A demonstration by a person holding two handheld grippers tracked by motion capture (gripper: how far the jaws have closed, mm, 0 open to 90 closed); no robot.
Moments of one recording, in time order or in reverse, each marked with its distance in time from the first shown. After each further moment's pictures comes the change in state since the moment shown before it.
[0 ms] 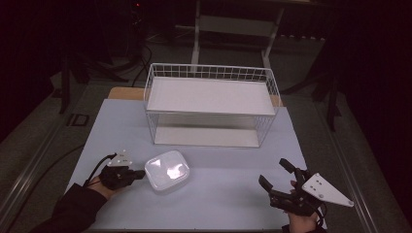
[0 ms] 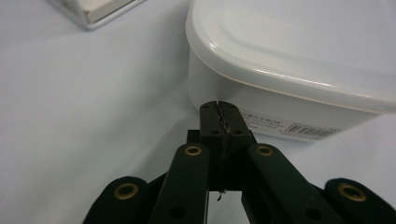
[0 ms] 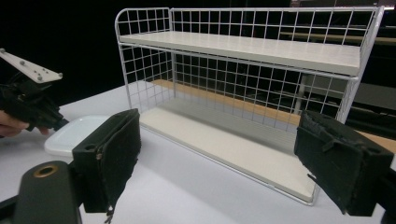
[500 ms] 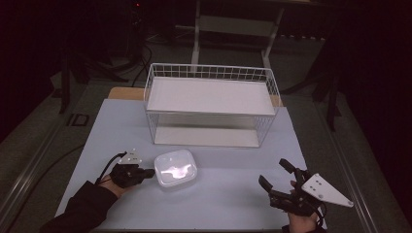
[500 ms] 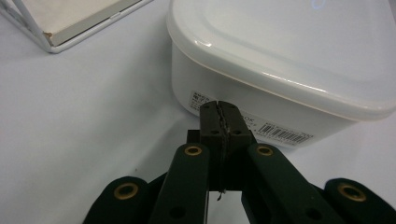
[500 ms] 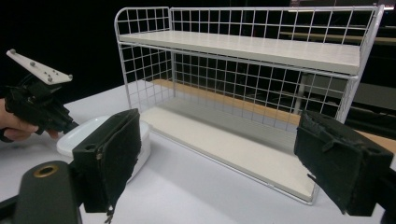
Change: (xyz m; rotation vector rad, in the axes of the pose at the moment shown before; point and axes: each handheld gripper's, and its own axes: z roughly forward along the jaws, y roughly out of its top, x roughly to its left) left arm -0.007 0.011 0.015 -0.021 -0.039 -0.028; right arm 0.001 -0.001 0.000 0.001 -0.001 -0.007
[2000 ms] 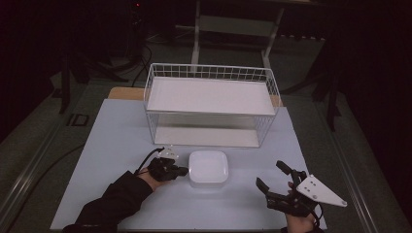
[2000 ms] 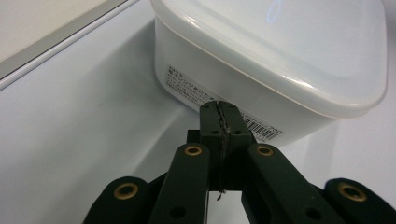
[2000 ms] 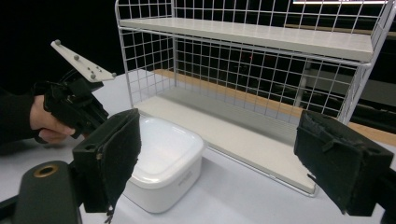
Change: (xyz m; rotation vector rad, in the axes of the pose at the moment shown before) left arm -0.039 0.055 0.076 0.016 -0.143 0.059; right arm 0.002 -0.009 0.005 0.032 0.006 -0.019
